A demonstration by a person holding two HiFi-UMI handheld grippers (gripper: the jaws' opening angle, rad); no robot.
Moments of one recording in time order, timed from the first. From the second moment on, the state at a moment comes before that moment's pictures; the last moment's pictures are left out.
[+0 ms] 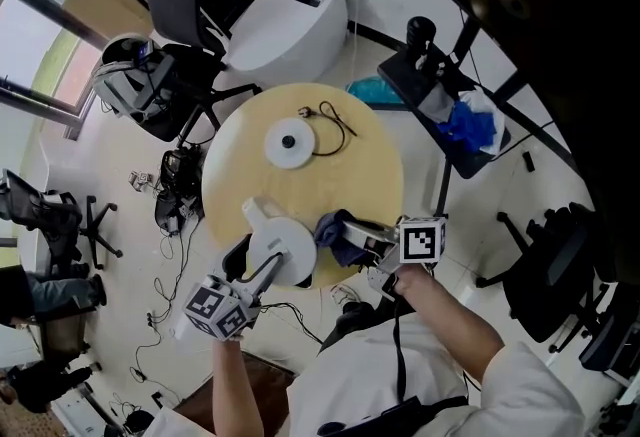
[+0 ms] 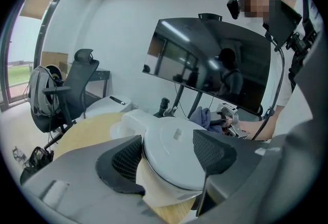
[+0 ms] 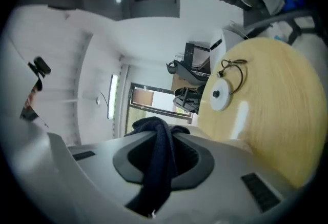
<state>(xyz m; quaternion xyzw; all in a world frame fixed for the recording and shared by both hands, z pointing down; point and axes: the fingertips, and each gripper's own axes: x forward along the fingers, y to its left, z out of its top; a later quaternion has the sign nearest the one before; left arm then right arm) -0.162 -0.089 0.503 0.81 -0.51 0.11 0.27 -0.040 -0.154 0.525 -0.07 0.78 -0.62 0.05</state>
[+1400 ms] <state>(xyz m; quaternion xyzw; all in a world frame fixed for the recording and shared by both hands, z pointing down) -0.157 -0.089 0.503 0.80 -0.51 0.14 0.29 -0.089 -0.151 0.617 -0.03 0.87 -0.45 -0.22</state>
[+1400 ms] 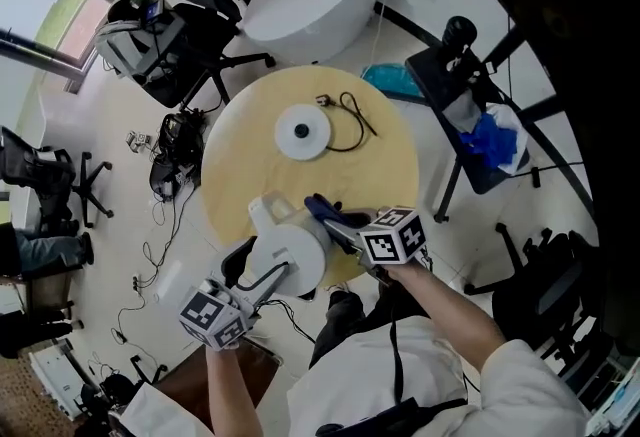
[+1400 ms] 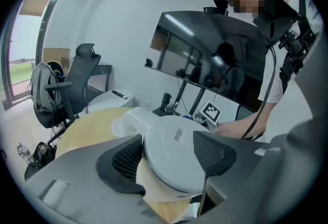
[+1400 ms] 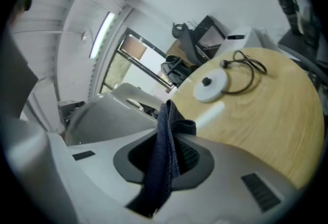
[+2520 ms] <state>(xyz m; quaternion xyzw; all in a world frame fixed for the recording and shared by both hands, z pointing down) -0.144 -0.092 0.502 0.82 -0.47 0.15 0.30 -0.120 -0.152 0.676 0.29 0.78 -0.39 -0.39</state>
